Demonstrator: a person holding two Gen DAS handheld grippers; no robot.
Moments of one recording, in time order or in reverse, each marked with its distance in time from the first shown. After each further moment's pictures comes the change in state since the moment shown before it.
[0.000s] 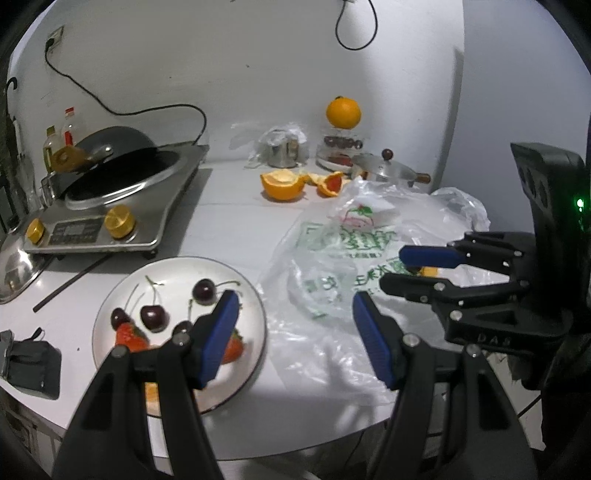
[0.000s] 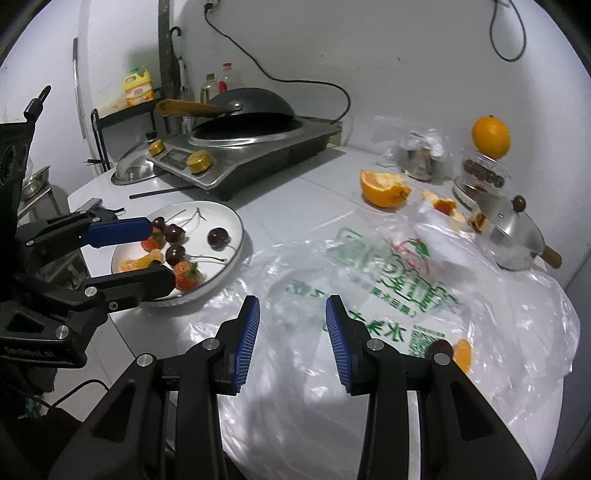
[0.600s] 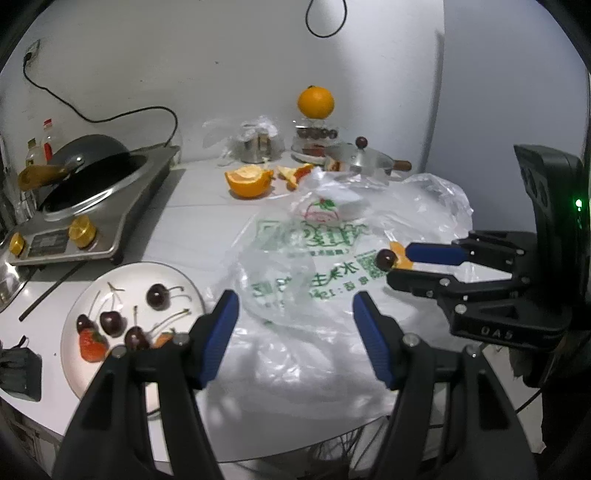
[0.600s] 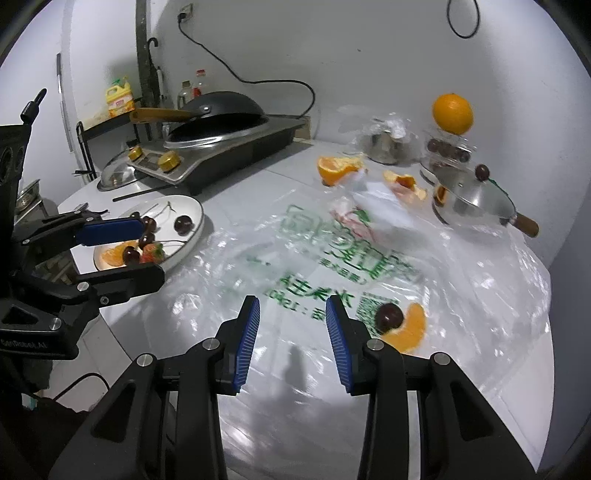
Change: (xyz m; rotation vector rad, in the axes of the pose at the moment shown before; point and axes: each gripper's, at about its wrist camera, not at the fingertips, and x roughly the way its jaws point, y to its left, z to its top) left arm 0.019 -0.051 0.004 0.048 0.030 -0.023; right arm -0.022 -0.052 -0.033 0.065 -0.001 -0.033
